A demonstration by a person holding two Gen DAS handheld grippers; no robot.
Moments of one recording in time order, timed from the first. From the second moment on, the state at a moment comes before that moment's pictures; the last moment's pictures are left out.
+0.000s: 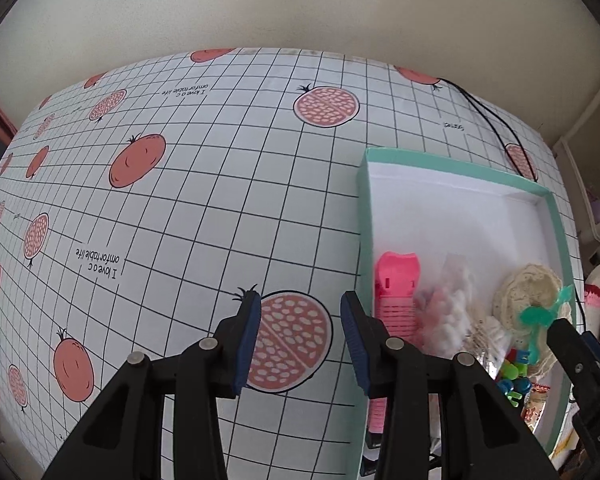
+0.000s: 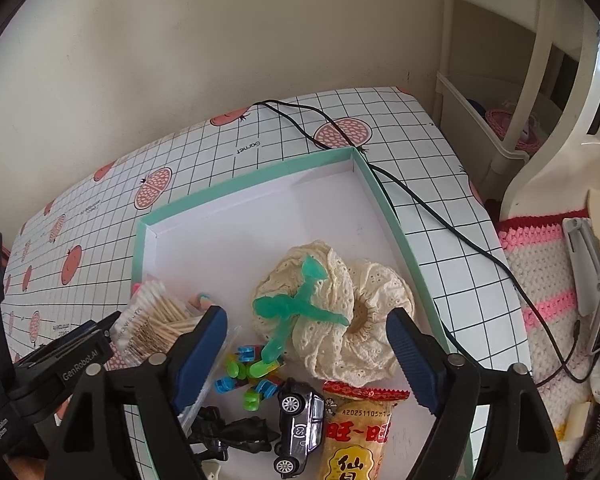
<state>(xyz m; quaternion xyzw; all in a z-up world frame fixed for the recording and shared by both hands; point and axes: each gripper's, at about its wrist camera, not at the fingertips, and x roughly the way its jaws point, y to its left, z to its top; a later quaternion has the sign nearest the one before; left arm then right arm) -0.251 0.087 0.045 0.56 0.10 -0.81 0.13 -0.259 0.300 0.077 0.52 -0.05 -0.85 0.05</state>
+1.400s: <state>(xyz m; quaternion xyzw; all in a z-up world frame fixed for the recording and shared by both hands) -0.233 0.058 0.071 0.52 0.10 -0.83 0.18 -0.246 0.270 0.097 0.50 -0.01 -0.87 0.06</state>
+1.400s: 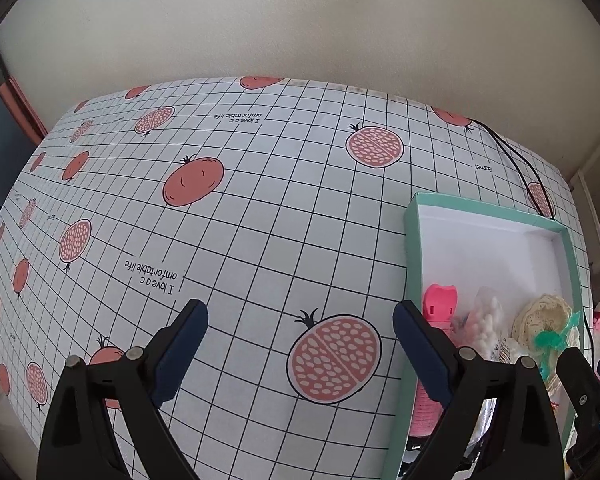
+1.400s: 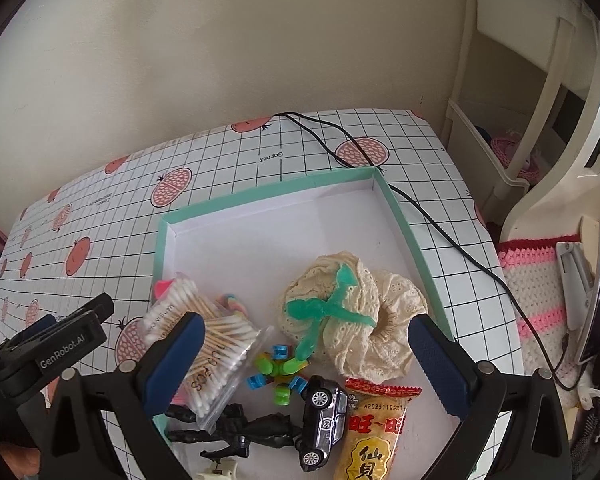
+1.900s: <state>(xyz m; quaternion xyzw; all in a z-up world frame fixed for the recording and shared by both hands) -0.186 0.052 0.120 0.50 0.07 -0.84 0.20 -0.201 0.258 0.136 0.48 0.03 -0.87 0.07</state>
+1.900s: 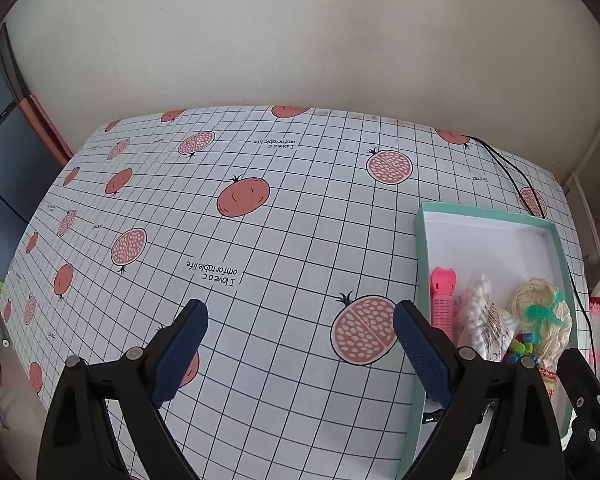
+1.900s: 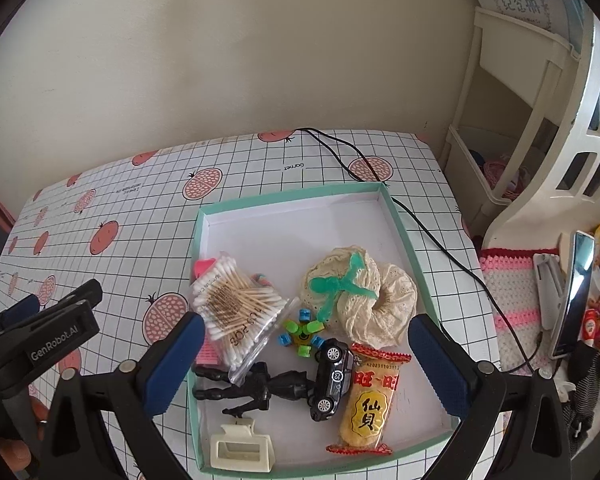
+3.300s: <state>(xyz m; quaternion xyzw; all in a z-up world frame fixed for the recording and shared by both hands) -0.048 0.032 0.048 0.48 0.03 -0.87 0.08 -0.085 0.273 0.053 0.49 0.07 -0.87 0.09</state>
